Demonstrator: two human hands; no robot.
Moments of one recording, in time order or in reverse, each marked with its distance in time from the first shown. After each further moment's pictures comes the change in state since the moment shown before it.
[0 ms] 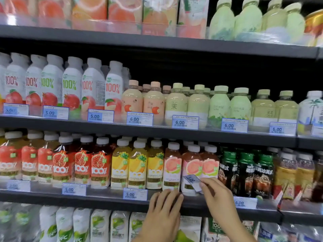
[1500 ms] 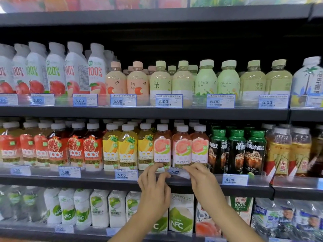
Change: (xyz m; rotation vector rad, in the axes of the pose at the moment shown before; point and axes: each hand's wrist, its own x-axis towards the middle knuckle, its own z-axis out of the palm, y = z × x) left_hand 0.014 0.021 0.003 -0.146 0.070 -0.342; right_hand -0.018 0.020 0.008 -0.165 -0.159 -0.178
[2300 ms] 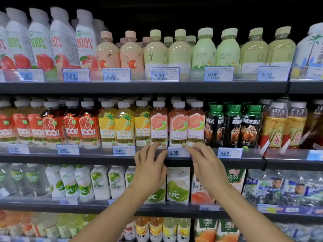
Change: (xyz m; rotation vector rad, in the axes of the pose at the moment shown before) left_hand -0.010 -0.005 -0.015 0.172 -0.107 0.131; right_hand -0.033 0.018 -0.005 -0.220 0.063 -0.109
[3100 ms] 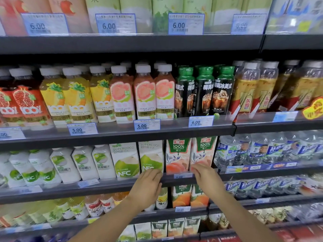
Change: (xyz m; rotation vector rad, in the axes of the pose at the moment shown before) left_hand -0.109 0.041 0.136 -0.177 -0.470 0.225; right_hand -0.156 0.103 0.053 0.051 -0.457 0.474
